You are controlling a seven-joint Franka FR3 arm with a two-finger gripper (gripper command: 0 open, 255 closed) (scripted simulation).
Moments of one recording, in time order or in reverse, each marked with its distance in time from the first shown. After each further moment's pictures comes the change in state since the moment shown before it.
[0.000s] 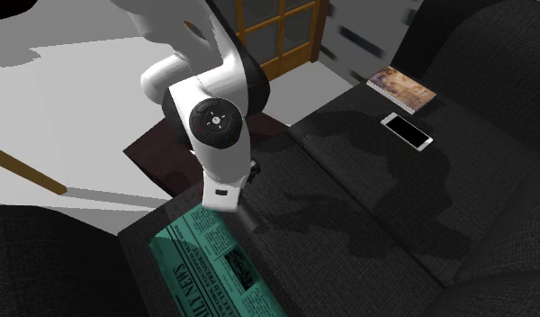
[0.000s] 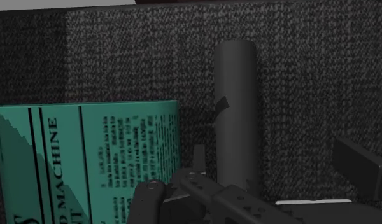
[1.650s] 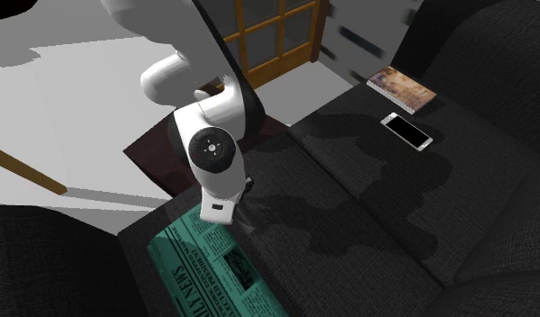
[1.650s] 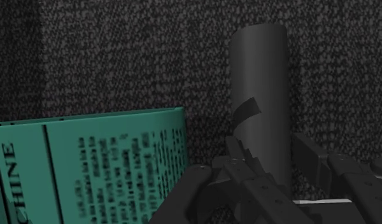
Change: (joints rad) arm -0.013 0.104 -0.044 -0.065 0.003 0.177 -0.019
